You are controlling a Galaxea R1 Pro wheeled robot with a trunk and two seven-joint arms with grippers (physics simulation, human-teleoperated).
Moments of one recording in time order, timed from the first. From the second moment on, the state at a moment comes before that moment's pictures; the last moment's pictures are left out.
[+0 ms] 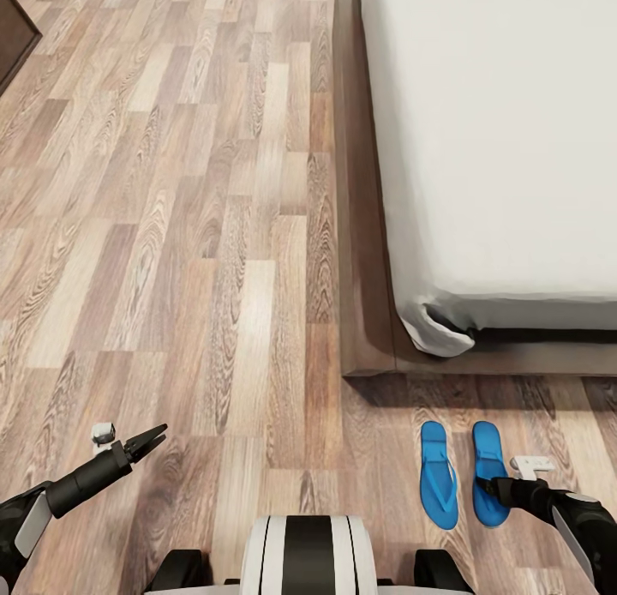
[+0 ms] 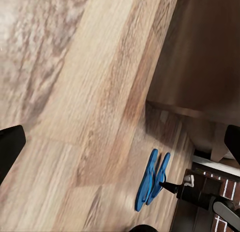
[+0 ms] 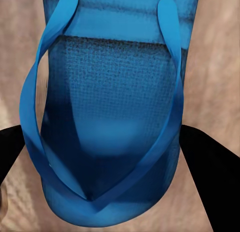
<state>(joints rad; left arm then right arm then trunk) -0.52 0.33 0.46 -0.59 0.29 0.53 -1.33 -0.48 -0.37 -0.17 -0.62 0.00 0.28 0.38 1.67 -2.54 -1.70</state>
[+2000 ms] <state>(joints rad) -0.52 0.33 0.46 -0.59 0.29 0.53 -1.33 -0.48 -0.38 -0.17 -0.62 0.00 0.28 0.38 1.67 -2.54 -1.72</state>
